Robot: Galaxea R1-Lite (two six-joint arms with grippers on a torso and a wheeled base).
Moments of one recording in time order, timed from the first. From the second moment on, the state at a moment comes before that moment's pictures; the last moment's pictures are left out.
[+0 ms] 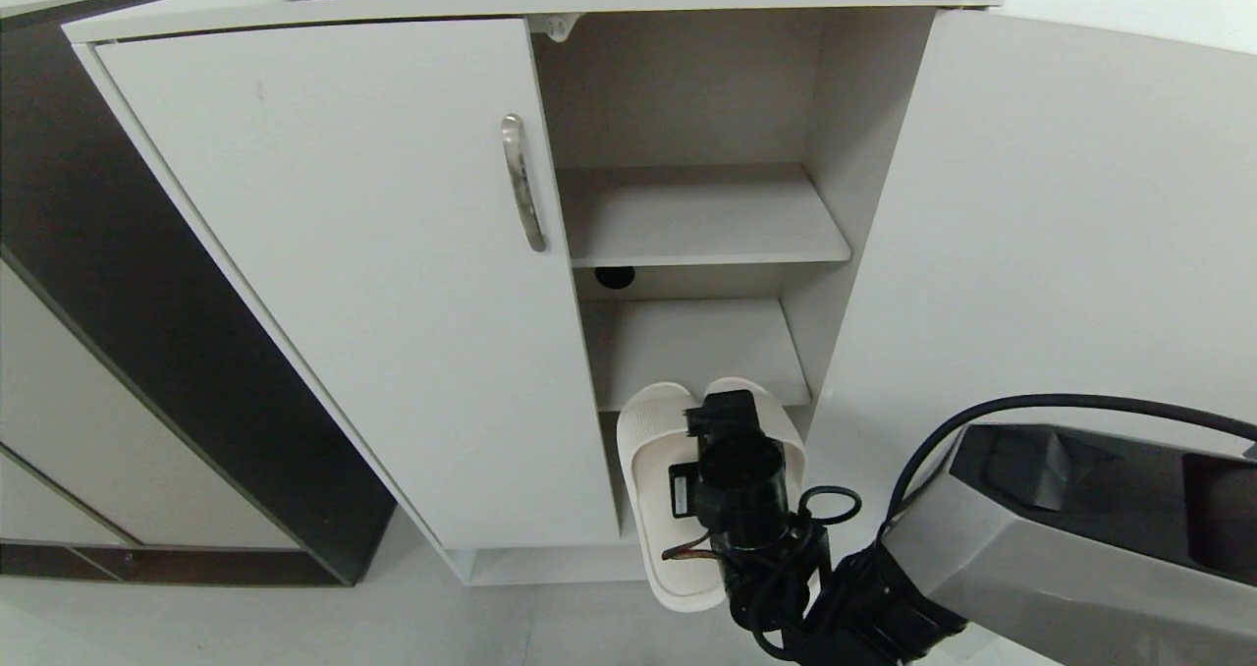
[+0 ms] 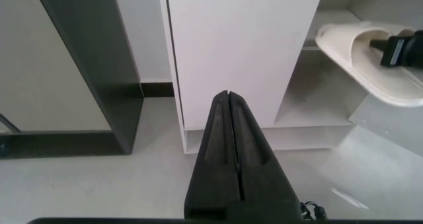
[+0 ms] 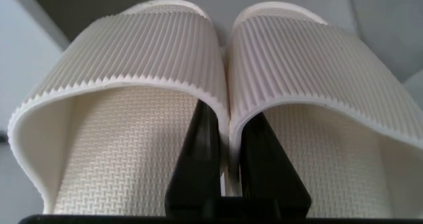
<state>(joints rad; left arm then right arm) 0.00 0.00 0.00 0.00 0.02 -0.01 0.88 2.31 -1.03 -1.14 -0.74 0.13</state>
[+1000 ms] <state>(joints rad) 0.00 0.00 0.00 0.00 0.02 -0.01 0.87 2.42 -1.00 -1.38 -0.76 0.01</state>
